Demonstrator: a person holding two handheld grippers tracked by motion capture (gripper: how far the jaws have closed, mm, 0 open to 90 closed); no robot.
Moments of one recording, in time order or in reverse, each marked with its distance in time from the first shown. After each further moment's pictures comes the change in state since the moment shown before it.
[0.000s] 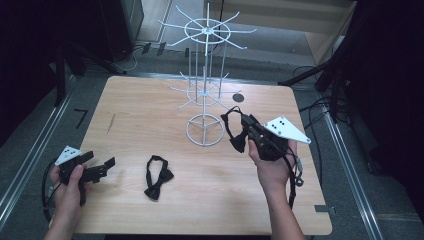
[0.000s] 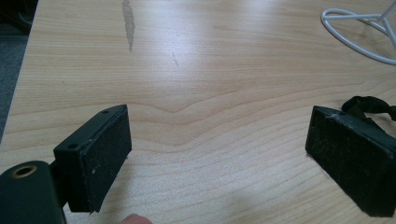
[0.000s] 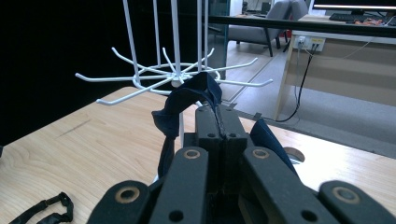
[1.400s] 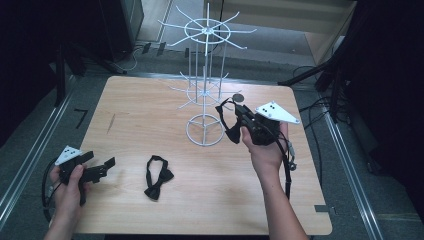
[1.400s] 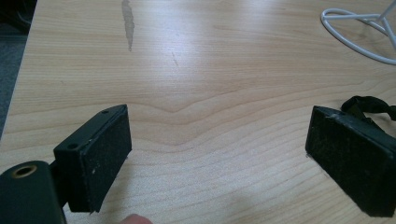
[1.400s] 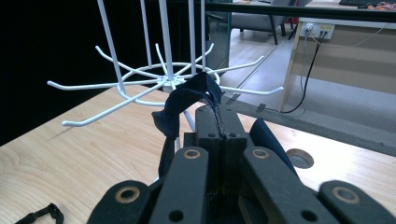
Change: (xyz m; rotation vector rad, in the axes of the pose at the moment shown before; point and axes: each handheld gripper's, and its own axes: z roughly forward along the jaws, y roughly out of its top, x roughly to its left) left arm 0.000 0.000 0.000 0.000 -0.002 -0.001; right arm -0.007 0.011 0.037 0.055 0.012 0.017
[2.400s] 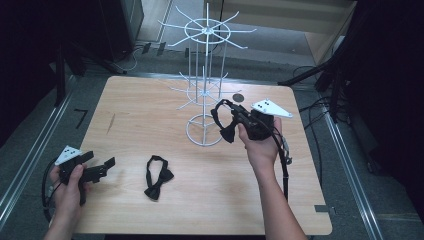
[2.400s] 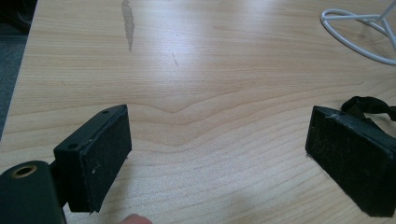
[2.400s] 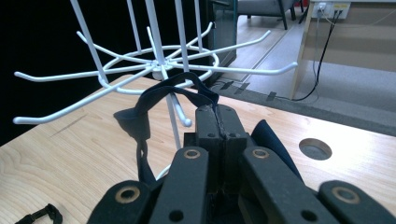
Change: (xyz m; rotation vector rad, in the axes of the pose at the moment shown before) left arm 0.000 0.000 0.000 -0.001 0.000 0.000; right arm -0.011 -0.011 0.027 0.042 0.031 0.052
